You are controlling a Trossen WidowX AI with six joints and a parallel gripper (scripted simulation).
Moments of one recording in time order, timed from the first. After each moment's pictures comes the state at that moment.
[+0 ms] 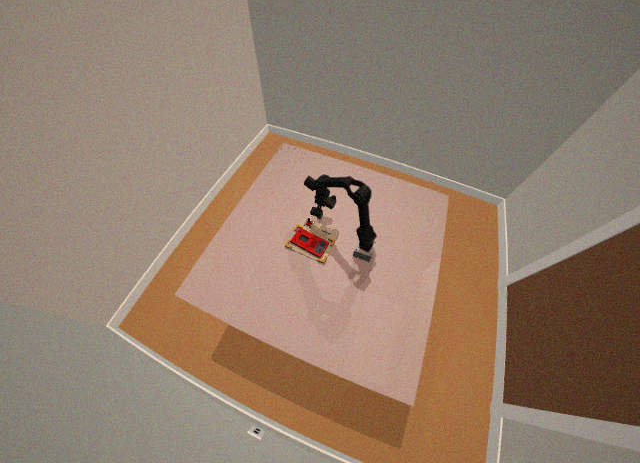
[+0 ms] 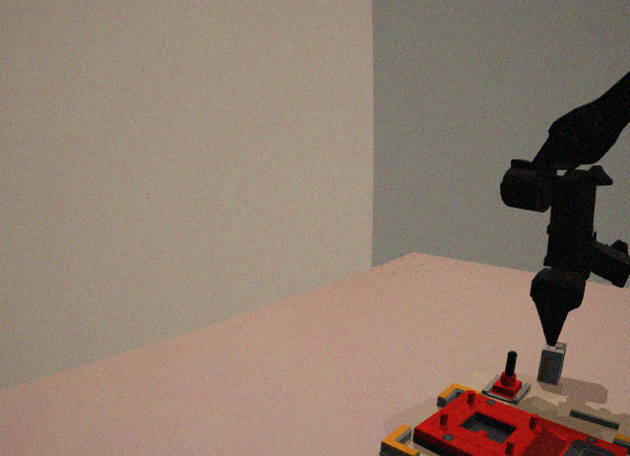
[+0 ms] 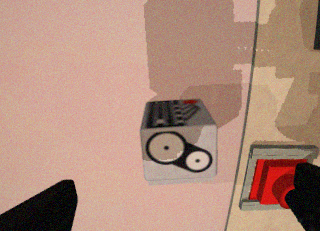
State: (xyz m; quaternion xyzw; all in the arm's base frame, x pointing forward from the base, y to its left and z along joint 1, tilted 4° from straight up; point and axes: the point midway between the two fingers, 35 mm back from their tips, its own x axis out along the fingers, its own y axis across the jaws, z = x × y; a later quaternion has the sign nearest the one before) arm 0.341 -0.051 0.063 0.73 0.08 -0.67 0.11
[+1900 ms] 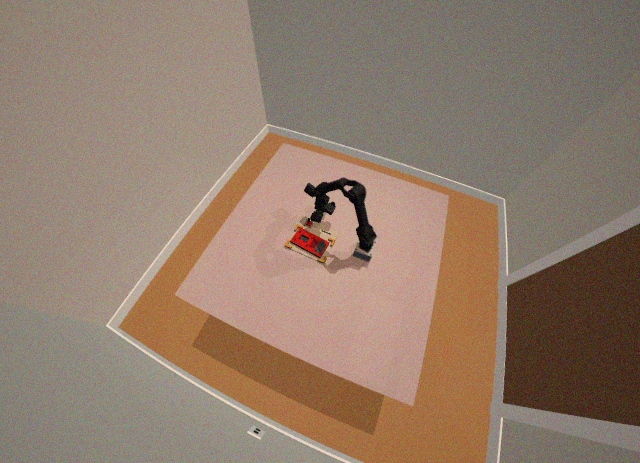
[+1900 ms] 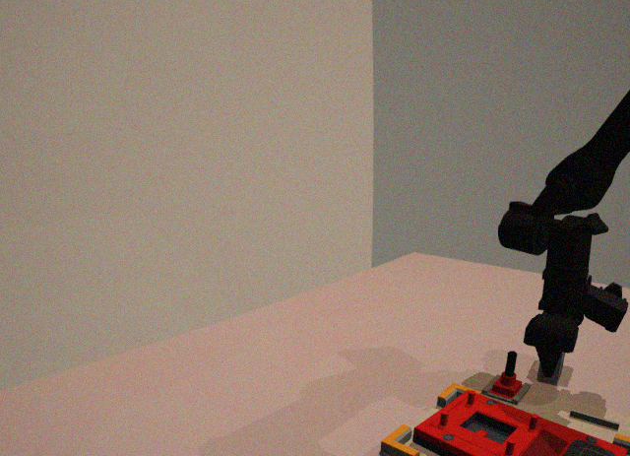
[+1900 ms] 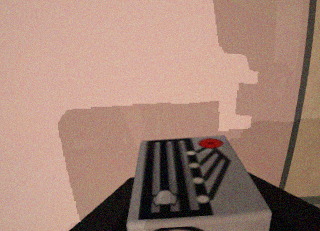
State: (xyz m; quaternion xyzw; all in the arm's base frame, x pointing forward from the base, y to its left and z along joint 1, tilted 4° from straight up) arm 0.345 -0.054 0.004 0.73 0.08 -0.67 0.11
